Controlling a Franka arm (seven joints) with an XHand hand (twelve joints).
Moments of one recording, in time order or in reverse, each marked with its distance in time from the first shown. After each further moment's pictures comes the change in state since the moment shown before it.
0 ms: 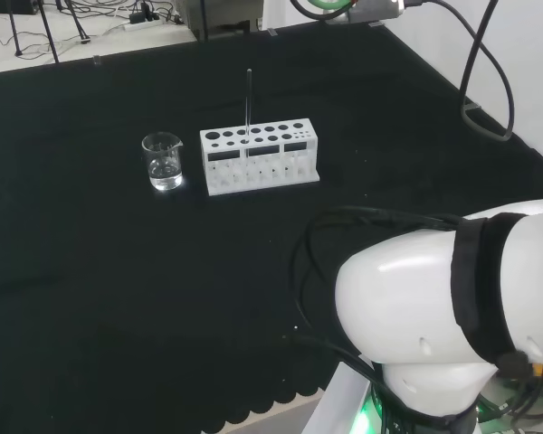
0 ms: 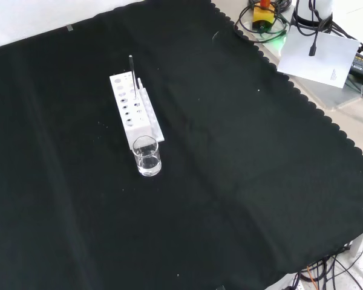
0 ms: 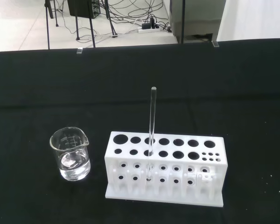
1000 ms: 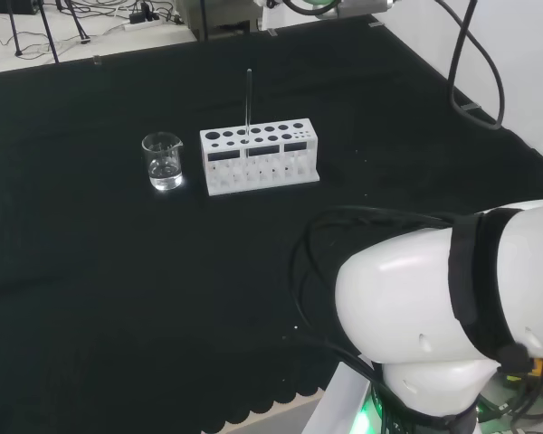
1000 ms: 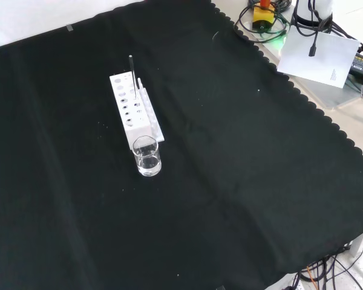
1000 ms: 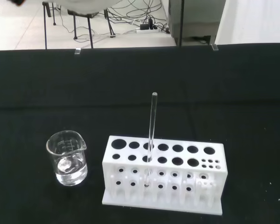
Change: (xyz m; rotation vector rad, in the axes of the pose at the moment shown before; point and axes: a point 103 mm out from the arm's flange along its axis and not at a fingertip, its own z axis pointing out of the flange) arm 0.006 0.016 -0.001 -0.002 -0.022 -0.002
